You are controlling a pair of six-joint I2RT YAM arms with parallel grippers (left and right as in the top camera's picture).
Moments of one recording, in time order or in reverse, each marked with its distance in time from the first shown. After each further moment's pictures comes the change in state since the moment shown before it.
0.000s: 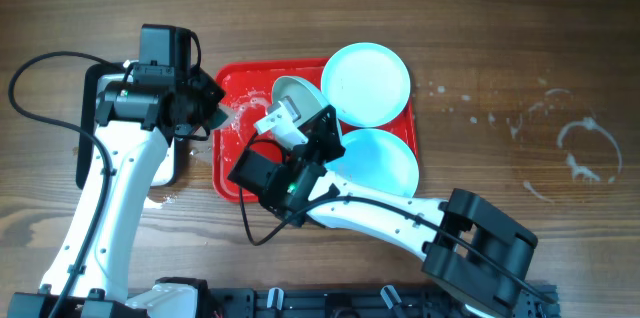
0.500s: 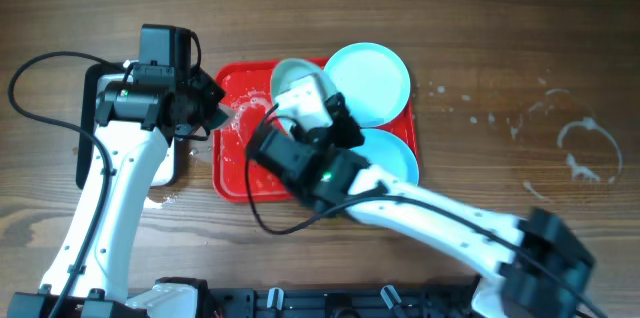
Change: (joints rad) left arm 0.000 0.000 0.000 0.000 0.000 -0.001; right arm -0.077 -0.219 0.000 -0.010 -0.198 0.089
